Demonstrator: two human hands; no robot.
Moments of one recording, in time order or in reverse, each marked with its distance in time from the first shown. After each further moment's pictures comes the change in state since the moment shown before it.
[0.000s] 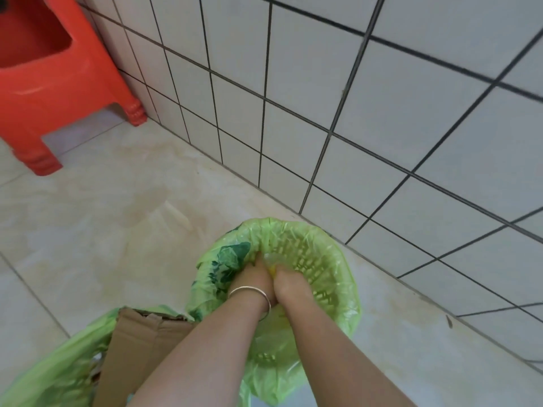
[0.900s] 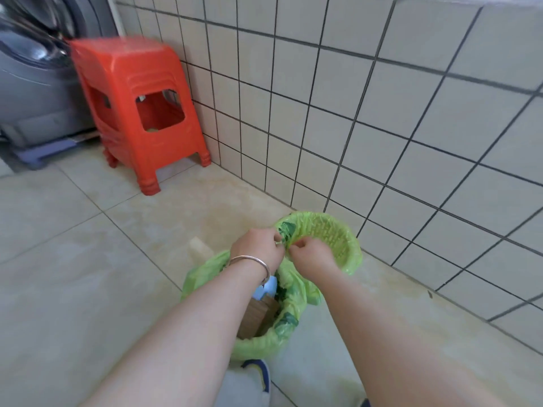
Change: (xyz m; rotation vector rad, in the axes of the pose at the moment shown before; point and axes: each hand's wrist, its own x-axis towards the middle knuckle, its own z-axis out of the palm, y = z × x) left_hand -0.266 -0.099 -0.067 -0.074 0.539 0.241; right_hand -0.260 0.000 0.022 -0.046 0.212 -0.417
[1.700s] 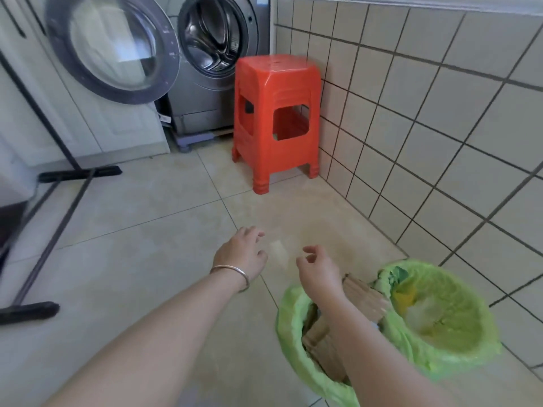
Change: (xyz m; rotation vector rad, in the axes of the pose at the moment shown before) left_hand -0.035 -0.194 -0.095 -0.032 0.271 -0.357; right_hand -0.011 -0.126 0.128 0.127 -0.196 -0.237
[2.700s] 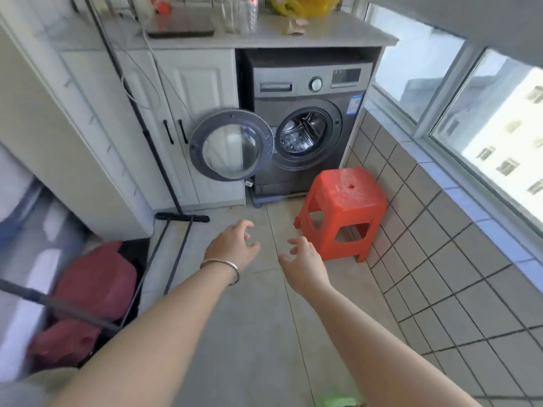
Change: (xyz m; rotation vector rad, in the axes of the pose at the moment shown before) left_hand 0.121 0.048 -0.586 -0.098 0.105 -0.311; right_hand -0.031 -0.606 -0.098 -0.287 -0.274 -0.272
